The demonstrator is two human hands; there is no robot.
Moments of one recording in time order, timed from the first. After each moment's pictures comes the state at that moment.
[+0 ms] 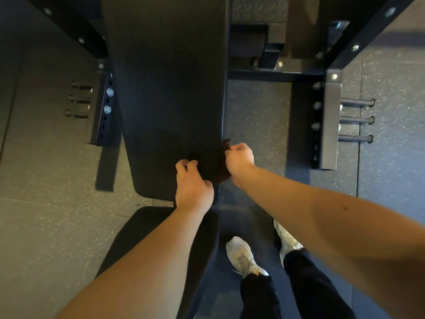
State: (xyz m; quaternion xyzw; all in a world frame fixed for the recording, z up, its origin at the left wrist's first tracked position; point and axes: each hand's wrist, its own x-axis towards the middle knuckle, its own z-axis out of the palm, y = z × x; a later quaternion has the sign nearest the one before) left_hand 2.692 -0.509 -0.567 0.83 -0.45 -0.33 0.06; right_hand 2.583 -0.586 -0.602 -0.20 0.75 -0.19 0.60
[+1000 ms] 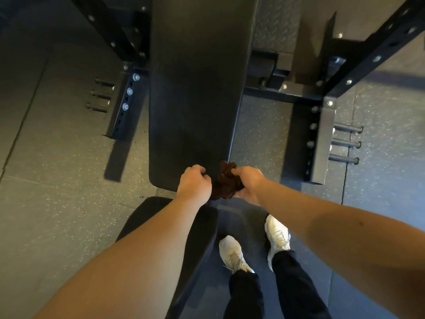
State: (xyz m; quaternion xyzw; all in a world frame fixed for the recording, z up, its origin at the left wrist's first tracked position) left_hand 2.711 -0.506 -0.488 0.81 -0.38 -0.43 0.03; right_hand 2.561 -0.549 -0.498 -0.04 0.67 -0.11 0.74
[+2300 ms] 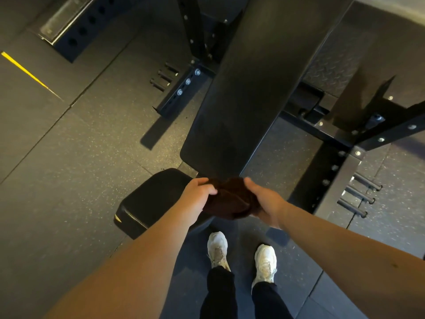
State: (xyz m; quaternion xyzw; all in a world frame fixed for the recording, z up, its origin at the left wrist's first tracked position) left_hand 2.687 -0.394 -0.403 0.77 0.00 -0.55 0.32; right_hand 2.514 -0.492 -0.423 -0.24 0.57 0.03 0.79
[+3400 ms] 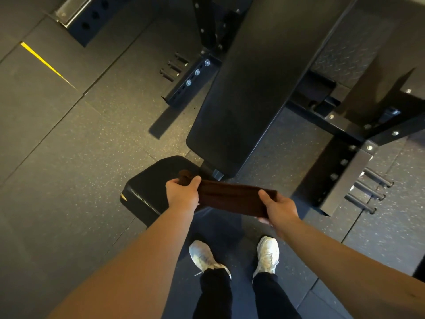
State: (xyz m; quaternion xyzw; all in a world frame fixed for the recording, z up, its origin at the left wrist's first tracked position) left_hand 2.668 -0.342 -0.402 0.84 0.14 -0.34 0.41; right_hand 2.468 -0.440 -0.437 -0.33 0.69 -0.01 0.65
